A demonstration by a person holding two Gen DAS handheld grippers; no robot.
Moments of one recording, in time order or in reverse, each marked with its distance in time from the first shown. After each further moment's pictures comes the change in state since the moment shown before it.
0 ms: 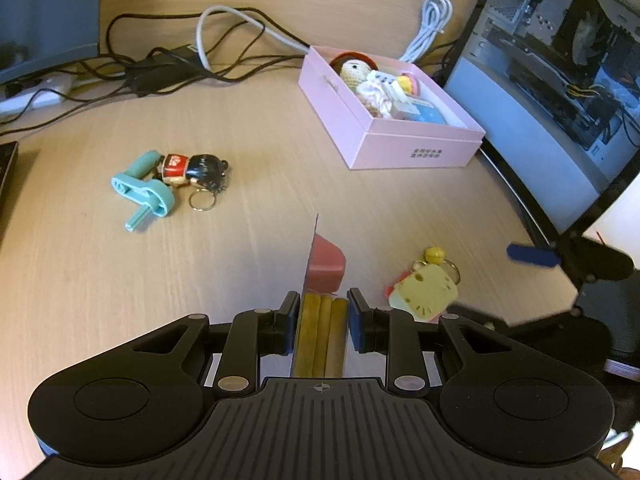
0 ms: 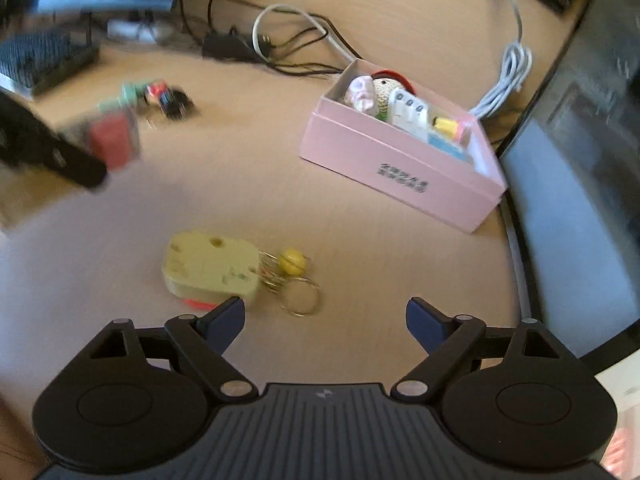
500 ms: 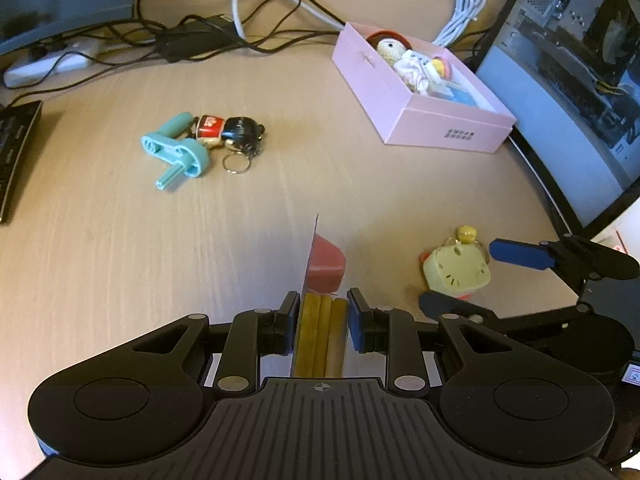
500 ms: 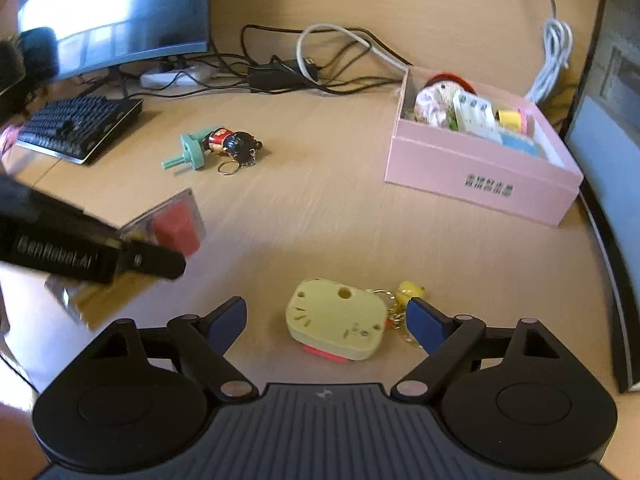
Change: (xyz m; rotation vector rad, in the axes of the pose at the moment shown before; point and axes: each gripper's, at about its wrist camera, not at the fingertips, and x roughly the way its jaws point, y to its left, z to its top) left arm 0.002 0.017 -0.014 -0.051 0.059 0.047; right arm 0.007 0.031 0.023 0.139 -0.017 0.180
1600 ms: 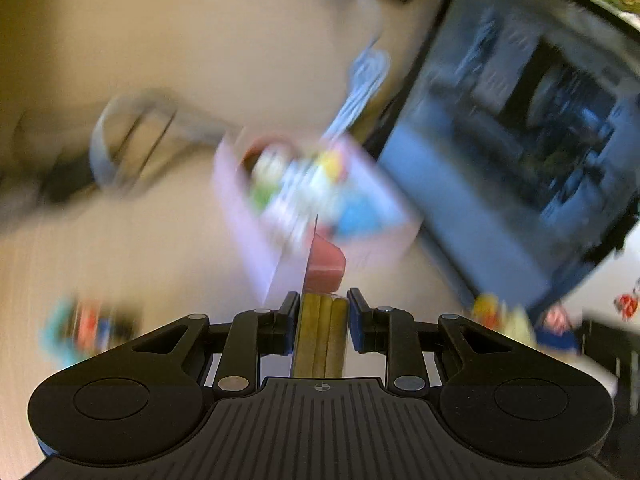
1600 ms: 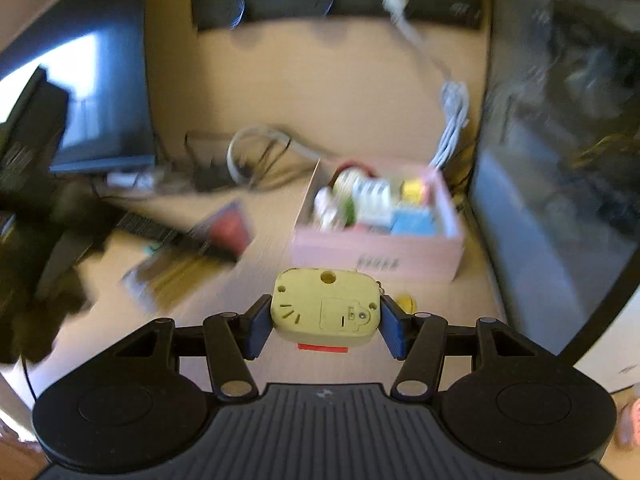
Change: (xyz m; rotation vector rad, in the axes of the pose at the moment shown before) left arm 0.001 -0.078 0.128 0.166 -0.175 -0.202; right arm -0.100 -0.067 0.025 0.115 -0.217 -0.078
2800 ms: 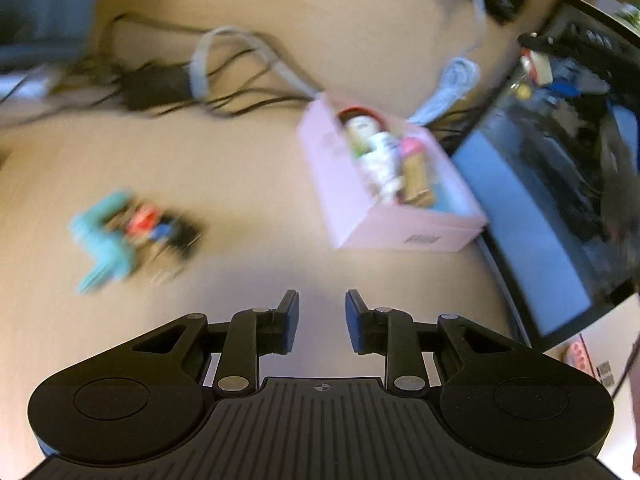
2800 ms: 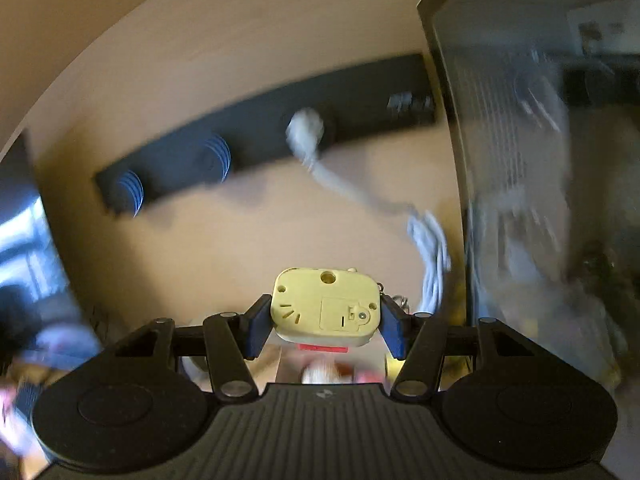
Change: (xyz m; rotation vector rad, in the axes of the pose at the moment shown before) left arm -0.004 0.062 -0.098 -0.315 -0.005 0.090; right arm 0.102 -0.092 0.158 0.276 -0.245 0.037
